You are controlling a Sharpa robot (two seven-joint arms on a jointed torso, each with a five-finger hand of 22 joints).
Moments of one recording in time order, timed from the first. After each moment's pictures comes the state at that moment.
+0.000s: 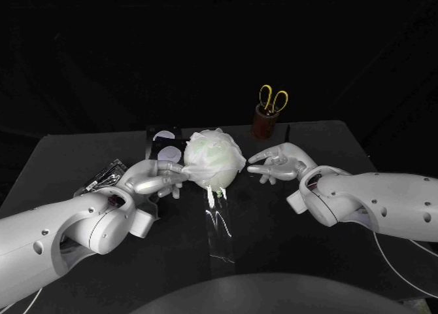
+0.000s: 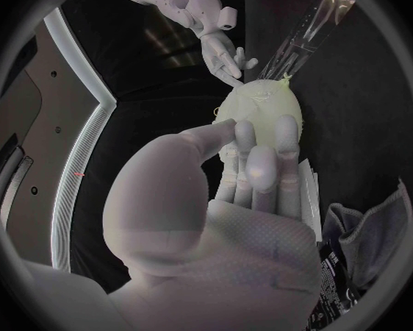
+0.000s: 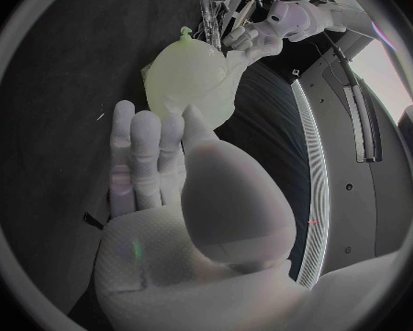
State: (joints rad) left arm 1.07 -0.87 -0.10 1.69 -0.32 -0.35 0.13; left_hand 1.25 -0.16 0.78 -0.05 0.05 0.92 0.09 0.61 0.33 1.02 0.02 0.82 0.60 1.20 -0.03 1.33 0.94 0.16 0.89 0.08 1.04 0.62; right arm 1.06 -1.05 -0.19 1.72 -0.56 -0.69 0.16; right_hand 1.49 -0.03 -0.04 0.13 0.05 1.00 0.15 0.19 0.20 1.22 0.06 0.80 0.70 1.24 0.00 0.98 0.63 0.17 1.09 0.11 0.46 0.46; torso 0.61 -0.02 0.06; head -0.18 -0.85
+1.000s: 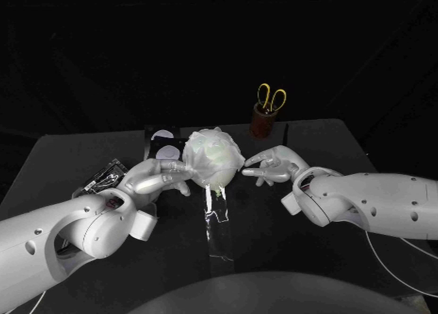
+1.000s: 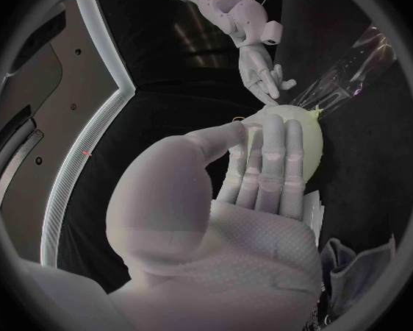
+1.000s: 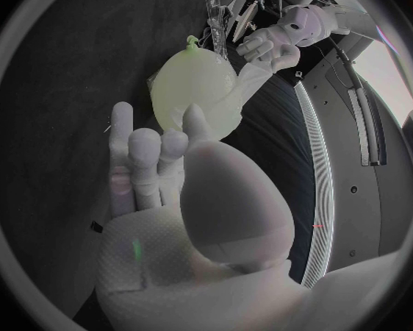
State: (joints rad) left arm 1.07 -0.88 -0.10 1.74 -0.17 -0.26 0.22; left_hand 1.27 -0.10 0.79 -0.07 0.05 0.85 0.19 0.64 0.37 0.97 0.14 0.23 0.09 1.01 0.07 0.95 0.44 0.17 0.74 0.16 0.99 0.61; right arm 1.04 -1.01 -0.19 1.70 -0.57 -0.69 0.13; right_hand 1.52 0.00 -0.11 0.13 0.05 0.98 0.15 0.19 0.19 1.21 0.07 0.97 0.89 1.23 0.01 1.12 0.72 0.16 1.04 0.12 0.52 0.52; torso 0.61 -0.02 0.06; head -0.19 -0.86
